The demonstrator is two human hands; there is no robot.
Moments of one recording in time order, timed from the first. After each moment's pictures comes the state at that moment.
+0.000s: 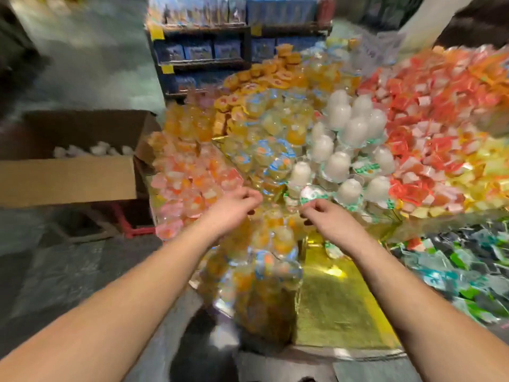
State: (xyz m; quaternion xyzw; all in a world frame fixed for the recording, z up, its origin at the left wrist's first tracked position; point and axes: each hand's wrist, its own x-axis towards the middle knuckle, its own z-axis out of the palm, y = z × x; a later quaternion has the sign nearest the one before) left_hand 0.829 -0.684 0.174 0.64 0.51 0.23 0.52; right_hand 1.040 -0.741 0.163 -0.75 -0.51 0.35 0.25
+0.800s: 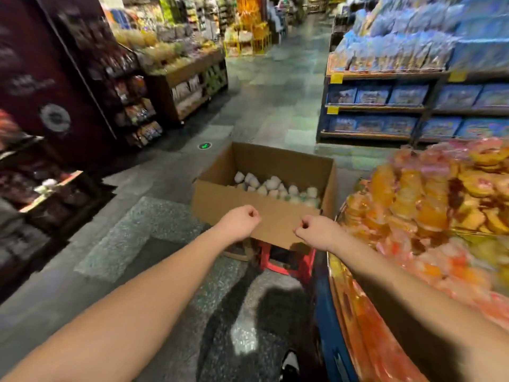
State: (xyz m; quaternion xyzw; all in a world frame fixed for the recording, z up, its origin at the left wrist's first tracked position) left_hand 0.339 -0.472 0.161 0.57 0.76 0.14 0.27; right_hand 0.539 -0.411 0.131 -0.54 -0.80 0.26 0.01
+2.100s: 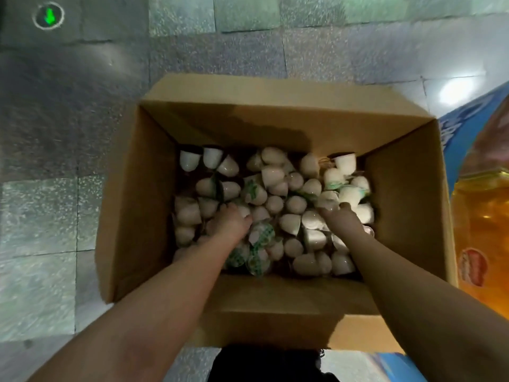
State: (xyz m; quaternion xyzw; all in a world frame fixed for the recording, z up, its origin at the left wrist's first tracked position) left_hand 0.113 0.082 -0.206 0.51 0.74 -0.19 0.39; right_hand 0.367 0.069 -0.185 -0.83 -0.36 0.42 -0.09
